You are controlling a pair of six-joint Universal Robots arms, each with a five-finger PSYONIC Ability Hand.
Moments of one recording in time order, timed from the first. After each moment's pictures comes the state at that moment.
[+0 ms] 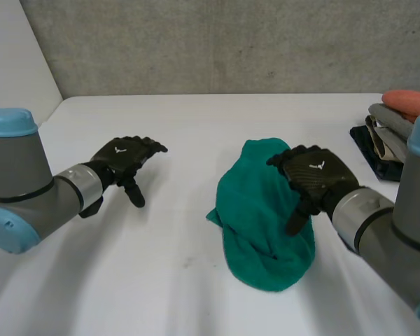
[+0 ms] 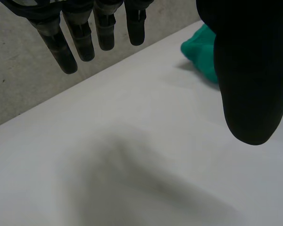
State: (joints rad) left arm 4.45 -2.10 -1.42 3.16 -1.18 3.42; right arm 2.05 -1.36 1.61 0.12 1.50 2.91; left_hand 0.20 0.21 0.21 0.20 0.05; right_hand 0.23 0.21 0.20 0.21 0.05
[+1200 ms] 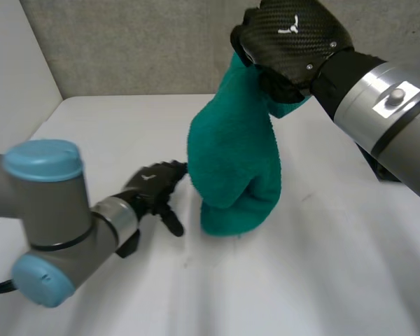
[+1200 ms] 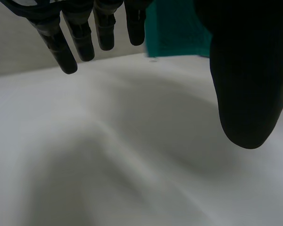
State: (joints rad) left arm 4.21 -2.04 -1.55 3.21 -1.37 3.05; right arm 2.05 -1.48 1.32 -0.05 1.10 2.64; left_hand 0.20 0.21 0.21 0.20 0.05; right_hand 1.09 1.17 1.19 1.20 0.97
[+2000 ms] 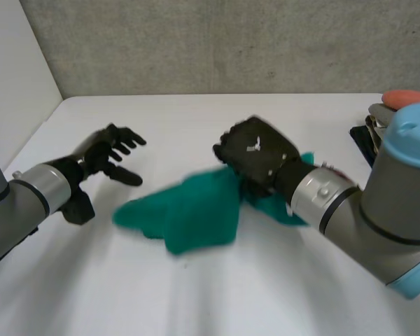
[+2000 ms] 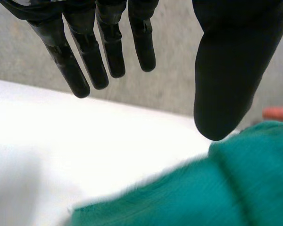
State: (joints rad) left arm 4.55 -1.87 -1.63 3.20 -1.16 2.73; right arm 2.10 -1.27 1.53 -0.12 1.14 2.56; left_hand 0.50 0.51 0.51 0.50 0.33; right_hand 0.68 0.72 0.74 0.75 0.54
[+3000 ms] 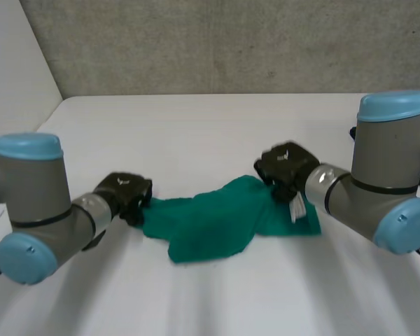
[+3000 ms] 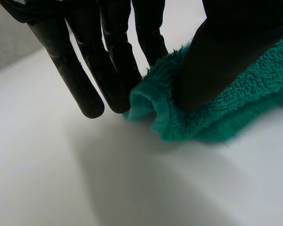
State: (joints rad) left arm 4.37 -2.10 -1.50 3.11 -1.41 3.46; right arm 2.00 -1.00 1.24 0.17 1.29 2.60; left_hand 1.15 1.18 1.17 1.18 0.98; right_hand 1.12 1.18 1.17 1.18 0.98
